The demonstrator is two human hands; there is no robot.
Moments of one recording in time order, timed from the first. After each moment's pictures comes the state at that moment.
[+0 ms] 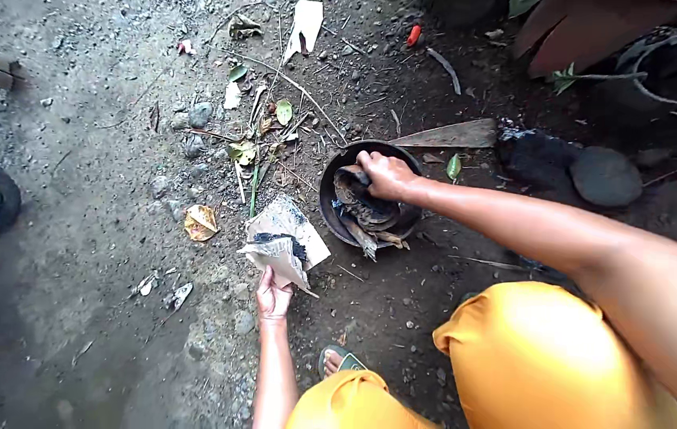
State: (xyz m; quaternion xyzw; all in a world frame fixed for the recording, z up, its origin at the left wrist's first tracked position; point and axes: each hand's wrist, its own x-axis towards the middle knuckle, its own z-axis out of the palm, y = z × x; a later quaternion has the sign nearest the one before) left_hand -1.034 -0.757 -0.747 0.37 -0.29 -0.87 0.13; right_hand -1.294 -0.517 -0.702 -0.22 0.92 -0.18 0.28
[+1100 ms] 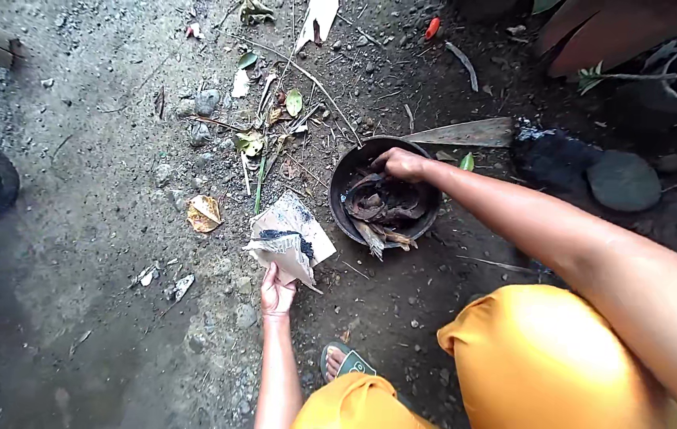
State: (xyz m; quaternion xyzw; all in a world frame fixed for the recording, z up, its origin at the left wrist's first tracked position) left_hand -1.027 -0.765 -0.752 0.38 -0.29 -0.87 0.13; right_hand -1.321 -0.516 -0.737 -0.09 0.83 -0.35 0.43
